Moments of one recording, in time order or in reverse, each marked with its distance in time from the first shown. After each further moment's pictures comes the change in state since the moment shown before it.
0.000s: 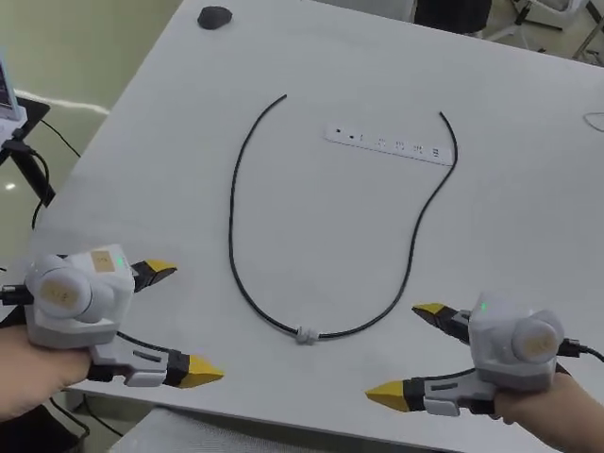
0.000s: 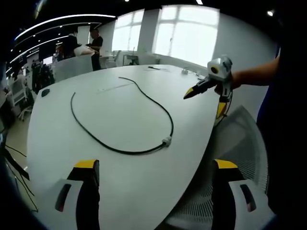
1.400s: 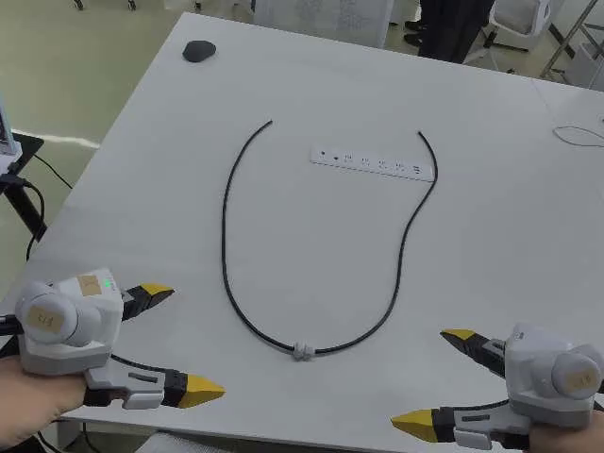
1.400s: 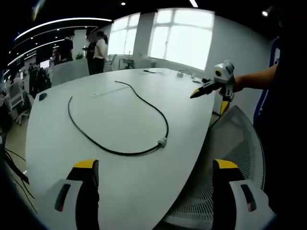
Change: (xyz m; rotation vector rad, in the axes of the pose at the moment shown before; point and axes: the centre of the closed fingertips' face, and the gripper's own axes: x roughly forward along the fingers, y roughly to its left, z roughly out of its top) left arm -0.009 -0.006 0.002 0.039 -0.032 -0.050; right arm -0.042 0.012 -0.025 0.101 -0.039 -0.096
